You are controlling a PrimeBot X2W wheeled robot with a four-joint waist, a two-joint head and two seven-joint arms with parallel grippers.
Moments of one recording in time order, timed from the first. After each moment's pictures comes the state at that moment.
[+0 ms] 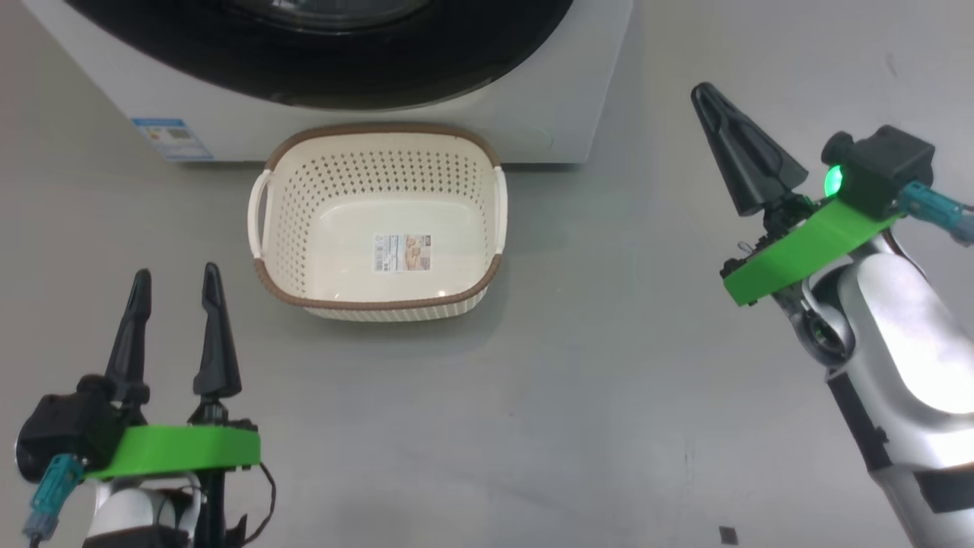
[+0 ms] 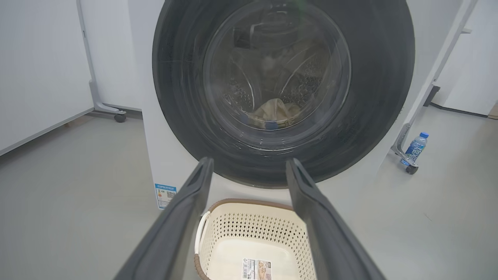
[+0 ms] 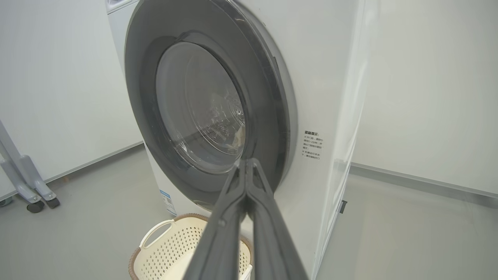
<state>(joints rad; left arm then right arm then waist) -0.18 0.10 -0.01 0.08 -0.26 -0.13 -0.26 -0.61 -0.22 0.34 0.33 0.33 0.13 -0.26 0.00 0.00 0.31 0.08</state>
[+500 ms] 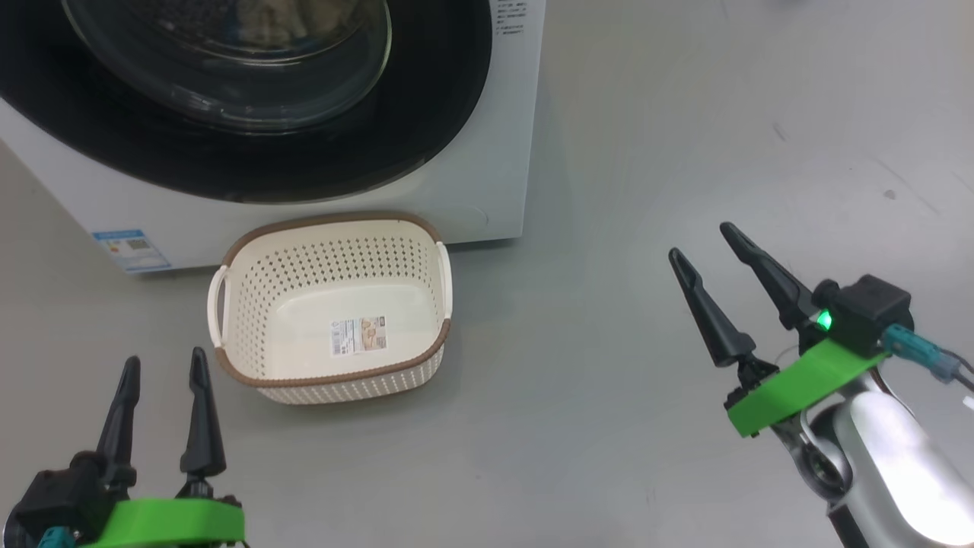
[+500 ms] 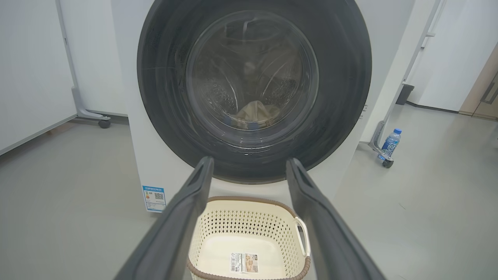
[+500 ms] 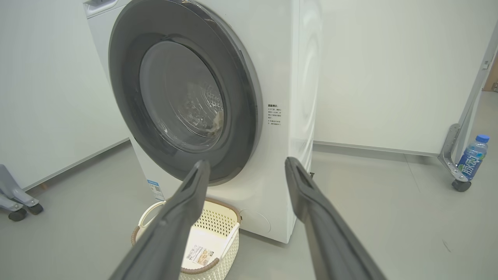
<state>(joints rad) -0.01 0.11 0.03 0.07 -0.25 -0.13 -0.25 -0.30 -0.21 0.29 0.23 0.33 0.13 -0.26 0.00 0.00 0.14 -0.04</state>
